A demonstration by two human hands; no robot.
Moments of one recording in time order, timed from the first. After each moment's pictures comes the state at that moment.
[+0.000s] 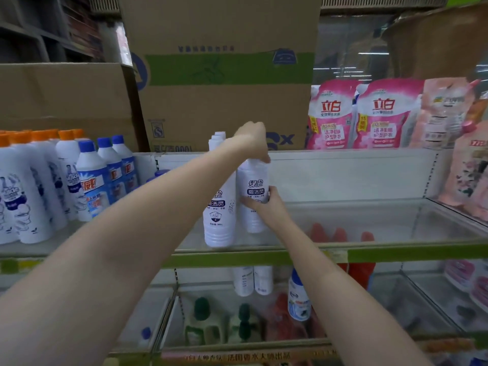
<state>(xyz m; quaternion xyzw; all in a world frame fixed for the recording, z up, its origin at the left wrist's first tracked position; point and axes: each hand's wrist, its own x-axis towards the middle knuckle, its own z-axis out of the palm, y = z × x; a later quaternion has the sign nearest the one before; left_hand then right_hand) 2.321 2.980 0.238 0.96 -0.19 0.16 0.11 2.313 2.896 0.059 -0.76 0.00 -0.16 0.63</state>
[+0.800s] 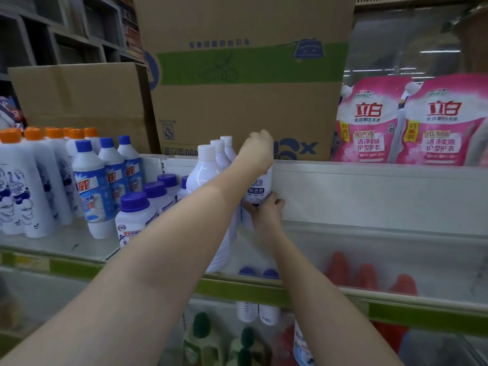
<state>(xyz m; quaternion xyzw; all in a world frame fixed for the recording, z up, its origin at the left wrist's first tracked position) 2.409 2.948 0.207 0.97 -0.08 0.22 0.07 2.428 2.906 0.041 -0.83 0.03 -0.19 0.52</state>
